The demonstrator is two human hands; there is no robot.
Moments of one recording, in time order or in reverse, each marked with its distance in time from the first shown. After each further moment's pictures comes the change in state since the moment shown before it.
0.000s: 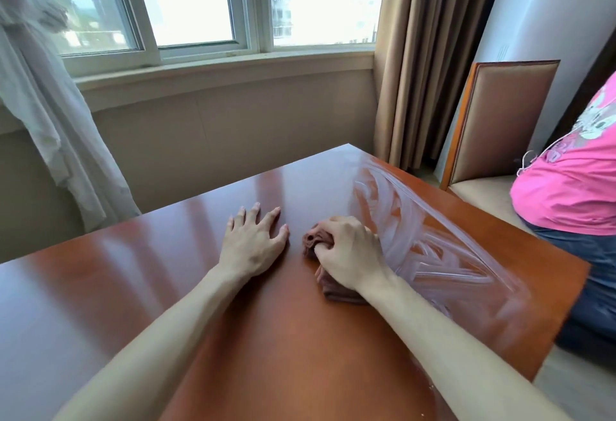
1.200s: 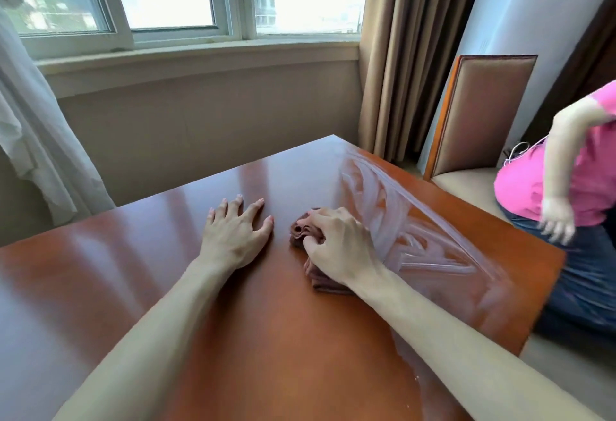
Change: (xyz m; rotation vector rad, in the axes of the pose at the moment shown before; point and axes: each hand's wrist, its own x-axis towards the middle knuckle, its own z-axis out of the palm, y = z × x) left_hand 0.002 0.003 -0.001 0.029 -0.014 -0.018; right_hand -0.007 0.005 -0.004 0.021 0.034 -0.030
